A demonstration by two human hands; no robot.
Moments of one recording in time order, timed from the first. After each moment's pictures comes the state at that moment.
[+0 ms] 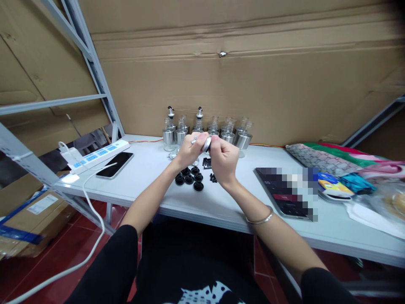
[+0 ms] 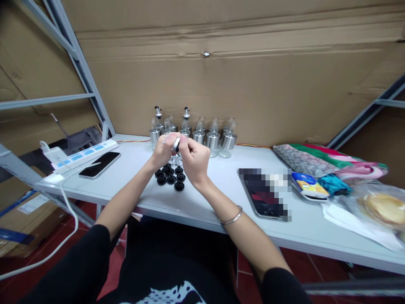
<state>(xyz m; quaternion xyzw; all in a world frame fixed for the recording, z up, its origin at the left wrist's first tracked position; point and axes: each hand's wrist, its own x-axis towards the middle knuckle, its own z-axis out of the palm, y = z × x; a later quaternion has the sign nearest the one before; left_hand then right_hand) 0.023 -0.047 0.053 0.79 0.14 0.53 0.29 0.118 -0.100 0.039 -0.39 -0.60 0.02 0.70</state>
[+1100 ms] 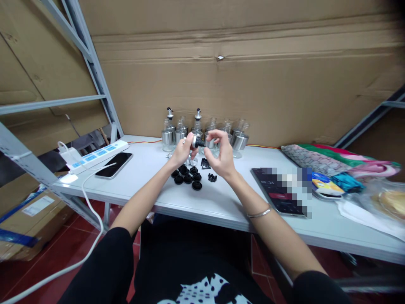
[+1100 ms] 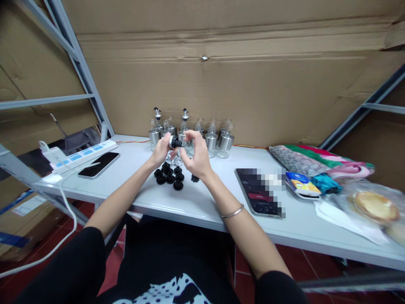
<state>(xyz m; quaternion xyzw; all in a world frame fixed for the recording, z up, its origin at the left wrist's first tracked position) 0.014 -0.021 0.025 0.73 0.23 0.46 0.45 0.153 -0.075 0.023 -0.36 -0.71 -0.06 0.60</state>
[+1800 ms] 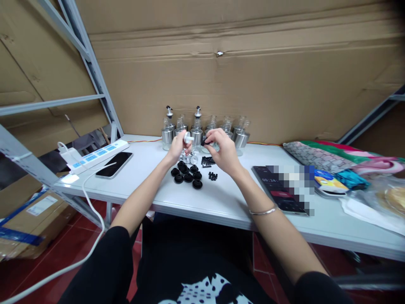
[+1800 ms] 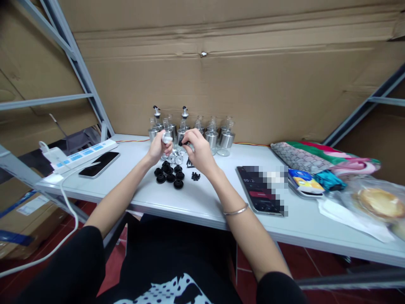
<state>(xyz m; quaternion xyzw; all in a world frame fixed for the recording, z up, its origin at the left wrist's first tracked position) 0.009 -0.004 0.021 0.70 0.27 0.47 0.47 0.160 -0.072 0.031 -0.35 -0.75 0.01 0.56</state>
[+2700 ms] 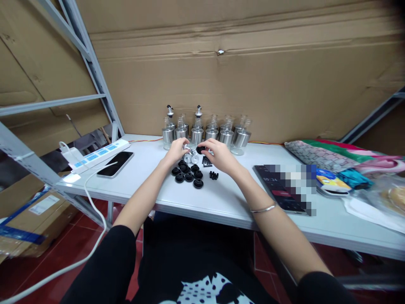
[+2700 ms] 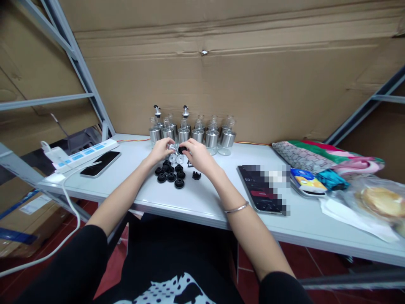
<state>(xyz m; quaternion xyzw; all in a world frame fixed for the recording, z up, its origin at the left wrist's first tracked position) -0.009 0.039 -0.005 0.84 0.42 0.31 0.11 0.171 -0.058 0.012 -0.43 -0.82 -0.04 0.38</state>
